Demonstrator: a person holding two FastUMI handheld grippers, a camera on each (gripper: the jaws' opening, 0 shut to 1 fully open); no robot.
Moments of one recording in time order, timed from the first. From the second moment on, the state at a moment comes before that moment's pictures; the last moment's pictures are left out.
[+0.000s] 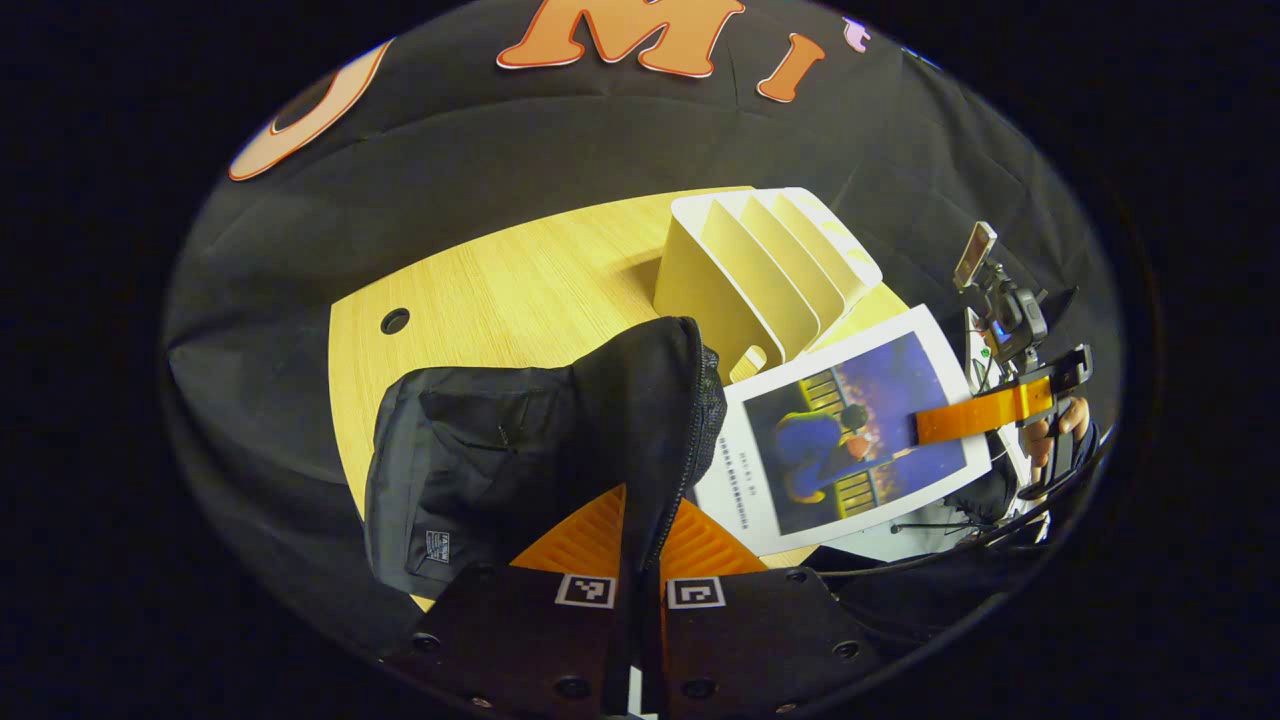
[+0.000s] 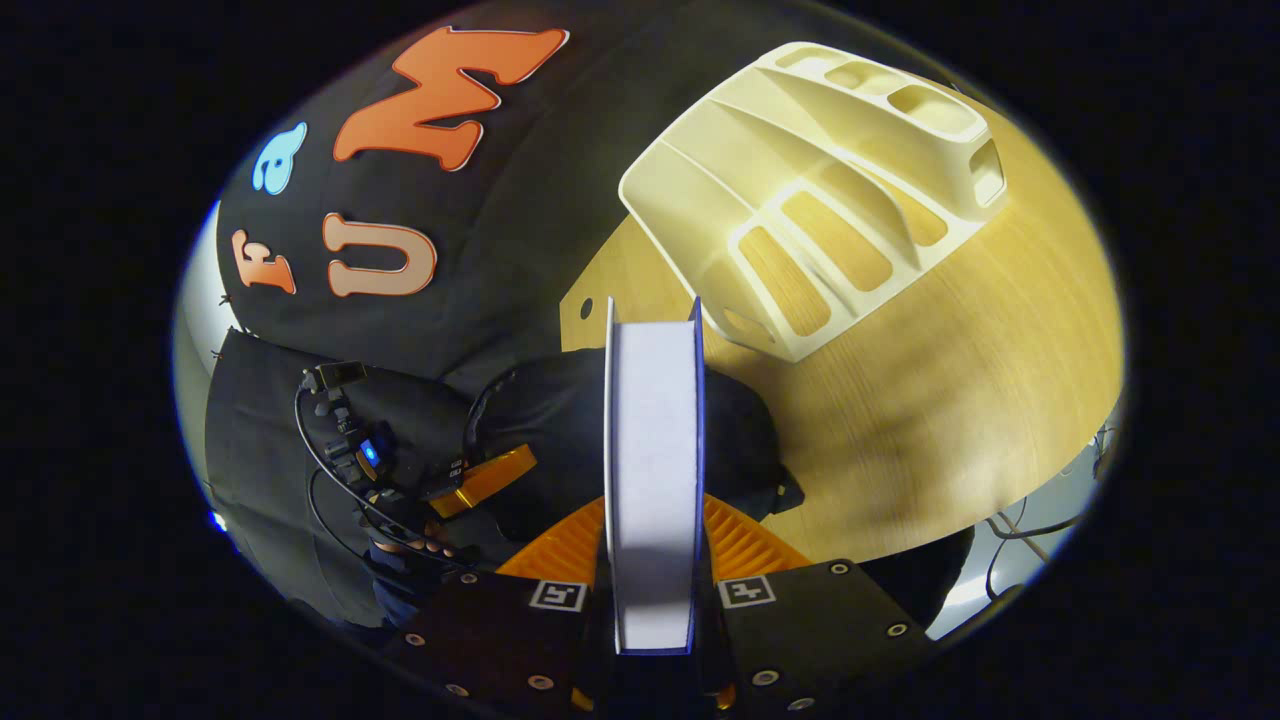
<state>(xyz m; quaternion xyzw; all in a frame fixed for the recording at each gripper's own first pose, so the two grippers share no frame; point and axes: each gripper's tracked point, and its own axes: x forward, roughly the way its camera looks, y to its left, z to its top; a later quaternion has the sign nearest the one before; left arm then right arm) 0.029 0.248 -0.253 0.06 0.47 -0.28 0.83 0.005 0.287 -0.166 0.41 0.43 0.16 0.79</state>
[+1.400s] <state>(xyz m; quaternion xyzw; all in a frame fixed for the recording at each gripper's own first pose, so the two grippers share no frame) 0.022 0.220 -0.241 0.03 0.44 -0.31 0.84 0.089 0.444 -0.239 0.46 0.40 0.20 0.77</state>
